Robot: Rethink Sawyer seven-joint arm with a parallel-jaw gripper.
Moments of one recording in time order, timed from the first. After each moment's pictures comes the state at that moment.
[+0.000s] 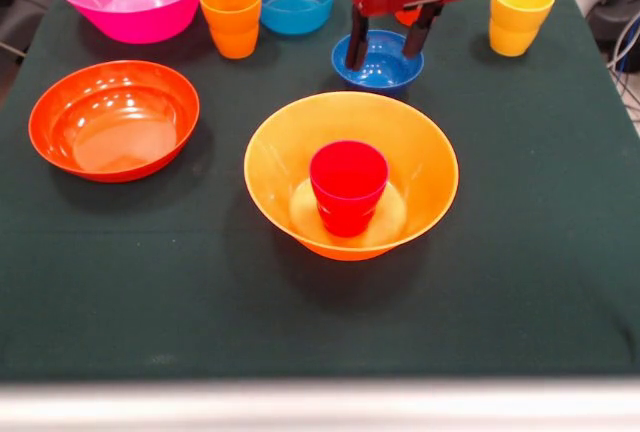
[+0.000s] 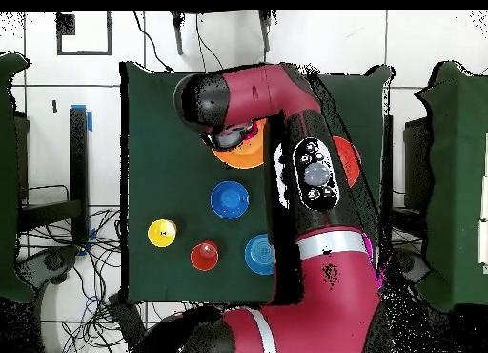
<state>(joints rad) -0.31 -0.55 0.39 1.18 -0.50 1.18 1.53</state>
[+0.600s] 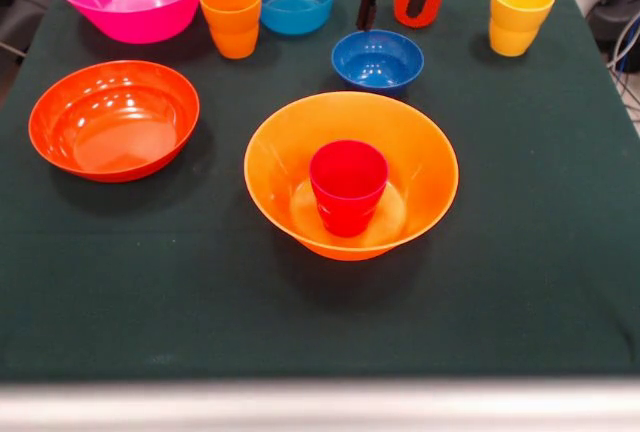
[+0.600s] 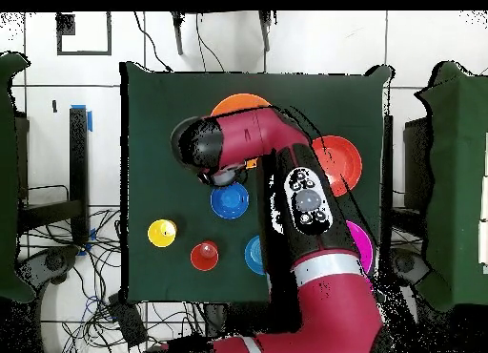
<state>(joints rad) -0.30 -0.62 0.34 1.45 -0.46 1.04 1.53</state>
